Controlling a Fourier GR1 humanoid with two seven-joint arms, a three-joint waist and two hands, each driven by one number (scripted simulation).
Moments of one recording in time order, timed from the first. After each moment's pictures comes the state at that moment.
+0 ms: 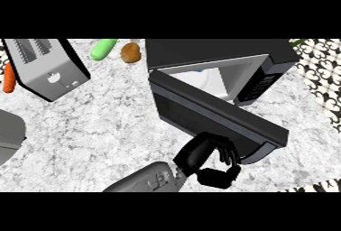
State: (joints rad) left arm -0.65 0.01 -1.01 -1.10 0.30 0.36 -0.15; right arm 0.36 -0.33 -0.19 -1.86 -0.42 0.41 -0.56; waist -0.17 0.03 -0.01
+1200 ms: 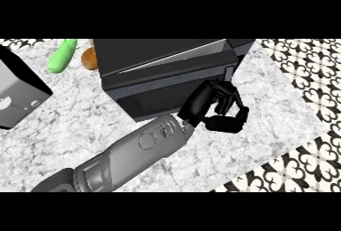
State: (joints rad) left arm -0.99 0.02 -0.89 -0.91 0.60 0.47 -0.26; right arm 0.26 -0.46 -0.18 -1.98 -0.57 0.50 -0.44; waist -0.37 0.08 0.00
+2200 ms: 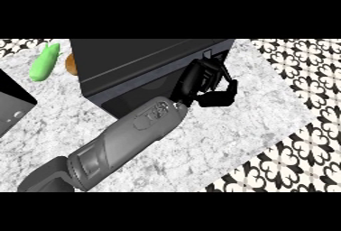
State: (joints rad) left arm -1.09 0.06 -0.86 -0.80 0.70 0.55 -0.29; right arm 0.19 -0.58 -0.25 -1.98 -0.66 0.52 -0.37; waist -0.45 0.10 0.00
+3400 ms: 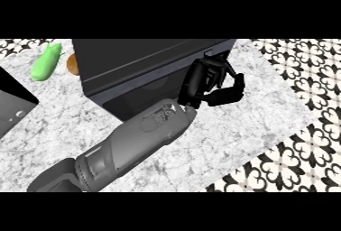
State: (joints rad) left arm -1.10 0.01 -0.83 -0.81 0.78 0.70 -0.33; right arm 0.13 -0.66 -0.31 -1.94 -0.79 0.53 -0.32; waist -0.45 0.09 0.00
